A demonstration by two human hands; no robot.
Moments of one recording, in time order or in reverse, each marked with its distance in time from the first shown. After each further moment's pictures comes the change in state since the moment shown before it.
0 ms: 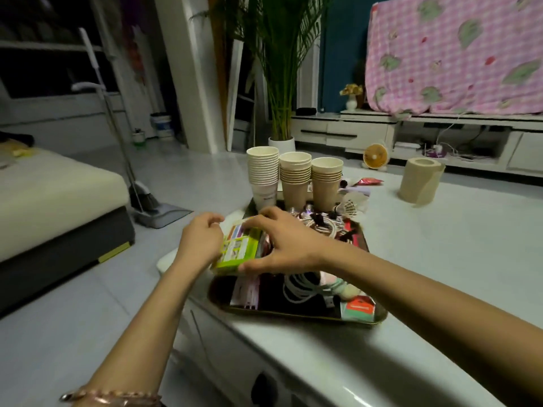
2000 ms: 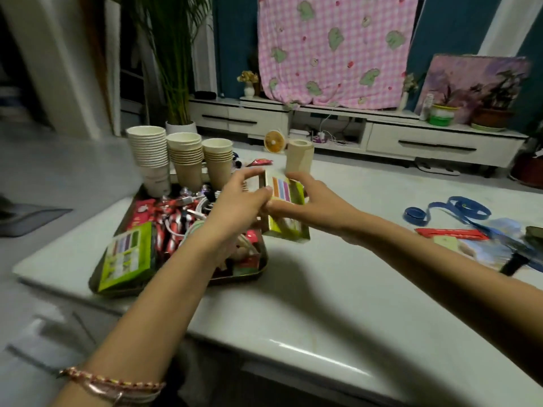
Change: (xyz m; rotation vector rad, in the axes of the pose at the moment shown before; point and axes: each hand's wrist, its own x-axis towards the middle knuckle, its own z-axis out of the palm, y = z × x) left_hand -0.120 0.155 0.065 -0.716 -0.699 0.052; right_hand -0.166 0.050 -0.071 0.463 0.352 0.581
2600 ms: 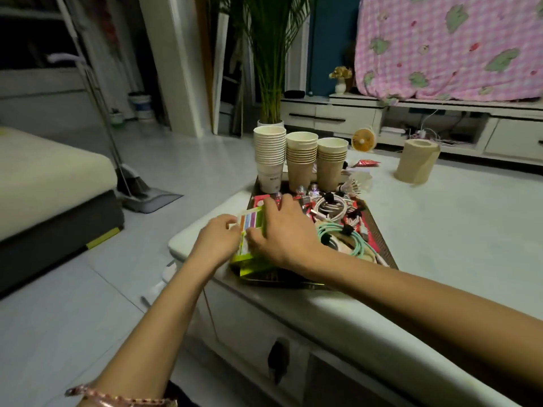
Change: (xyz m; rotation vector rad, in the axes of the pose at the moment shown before) left_hand -0.023 -0.063 -0.199 0.670 0.461 -0.242; right_hand 0.060 -0.088 0.213 -0.596 0.044 -0.315
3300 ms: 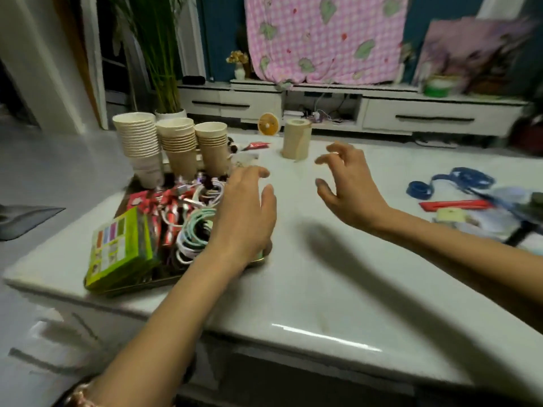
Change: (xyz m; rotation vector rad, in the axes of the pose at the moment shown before) left_hand -0.078 0.133 0.114 -0.087 0.022 0.734; right_hand -0.101 0.207 -0.109 -0.124 0.324 0.200
